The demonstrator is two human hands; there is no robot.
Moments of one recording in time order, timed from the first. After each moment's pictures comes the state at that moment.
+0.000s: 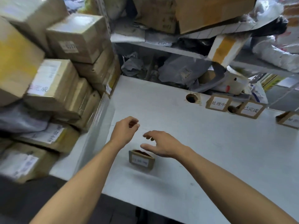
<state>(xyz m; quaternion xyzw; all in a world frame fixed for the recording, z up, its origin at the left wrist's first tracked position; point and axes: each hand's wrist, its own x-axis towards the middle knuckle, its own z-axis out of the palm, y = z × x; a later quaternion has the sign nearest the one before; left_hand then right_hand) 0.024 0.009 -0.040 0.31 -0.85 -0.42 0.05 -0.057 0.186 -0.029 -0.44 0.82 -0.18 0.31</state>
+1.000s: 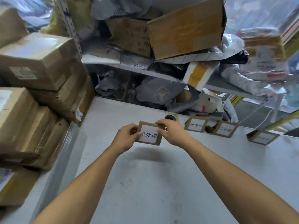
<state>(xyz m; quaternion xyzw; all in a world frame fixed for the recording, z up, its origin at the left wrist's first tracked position) -0.105 0.021 -0.036 0.21 -0.79 -0.57 0.01 -0.217 0.206 0.005 -0.32 0.90 -0.21 0.18</state>
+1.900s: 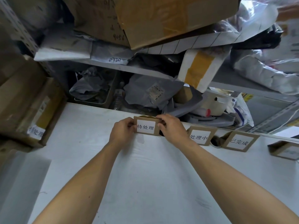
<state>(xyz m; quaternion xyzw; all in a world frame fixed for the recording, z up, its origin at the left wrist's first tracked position) -0.263 0.022 -0.116 0.27 -0.87 -0.42 0.01 -0.352 0.209 -0.089 -0.28 0.91 -0.29 0.12</state>
